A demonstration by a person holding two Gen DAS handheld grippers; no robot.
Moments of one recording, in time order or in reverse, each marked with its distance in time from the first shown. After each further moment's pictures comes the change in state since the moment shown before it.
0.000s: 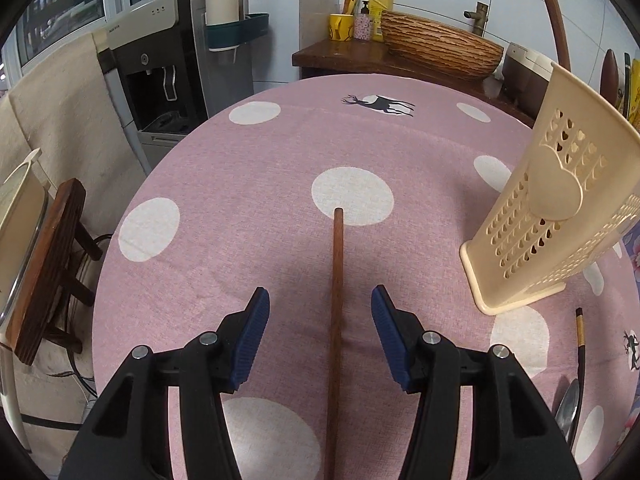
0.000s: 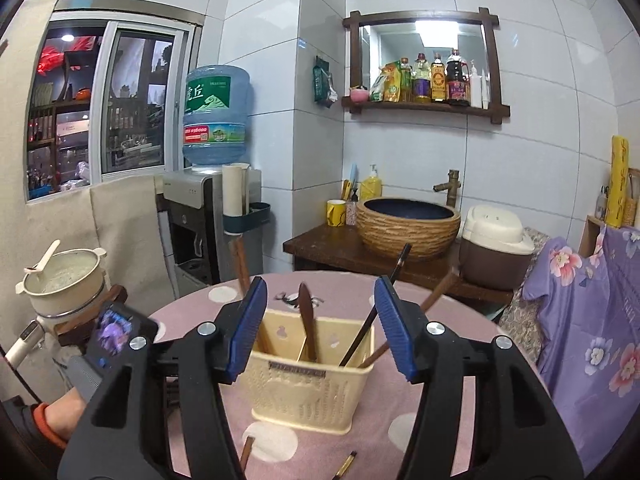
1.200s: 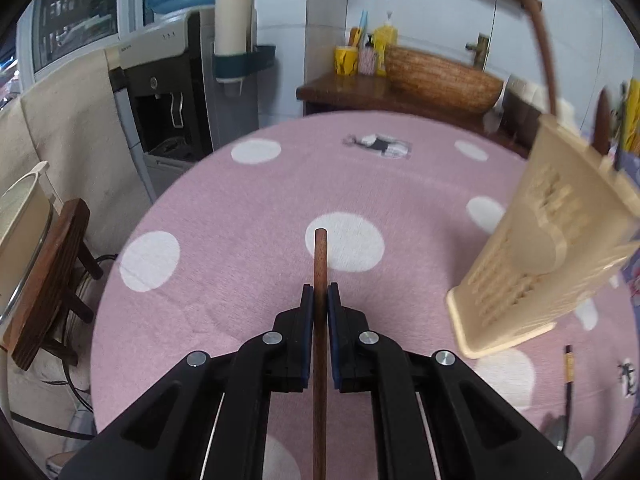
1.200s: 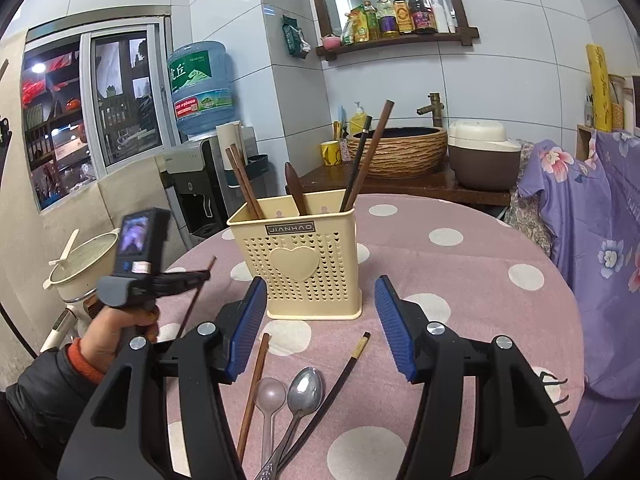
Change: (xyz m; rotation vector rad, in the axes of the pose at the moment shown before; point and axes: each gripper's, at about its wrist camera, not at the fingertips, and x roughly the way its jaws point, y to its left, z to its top) left arm -0.026 -0.003 0.012 -0.051 -0.146 -0.012; right arm -0.055 -0.030 -0.097 0.186 0.151 0.029
